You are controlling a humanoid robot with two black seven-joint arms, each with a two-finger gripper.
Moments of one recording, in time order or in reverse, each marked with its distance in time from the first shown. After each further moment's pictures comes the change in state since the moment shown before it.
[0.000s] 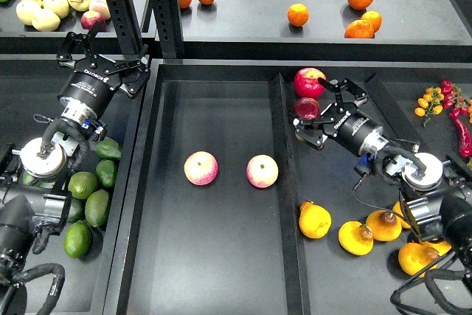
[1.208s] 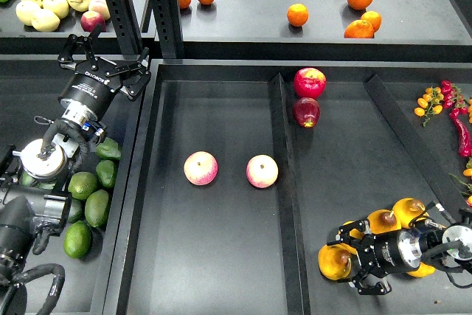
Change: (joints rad) left arm 0.000 0.000 0.000 0.012 0.003 -0.002 0.004; right arm -0.105 -0.382 -1.037 0.299 -0.025 0.000 -0.134
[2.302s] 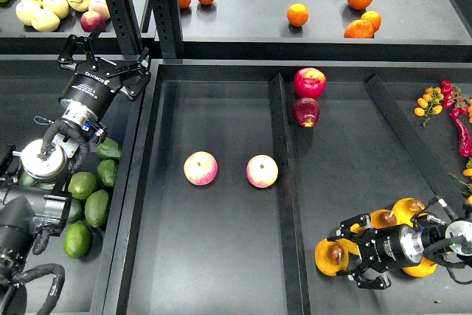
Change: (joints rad) left arm 0.000 0.000 0.000 0.002 0.000 0.000 0.000; right arm 0.006 -0.008 -0.024 0.000 0.031 0.000 0.000
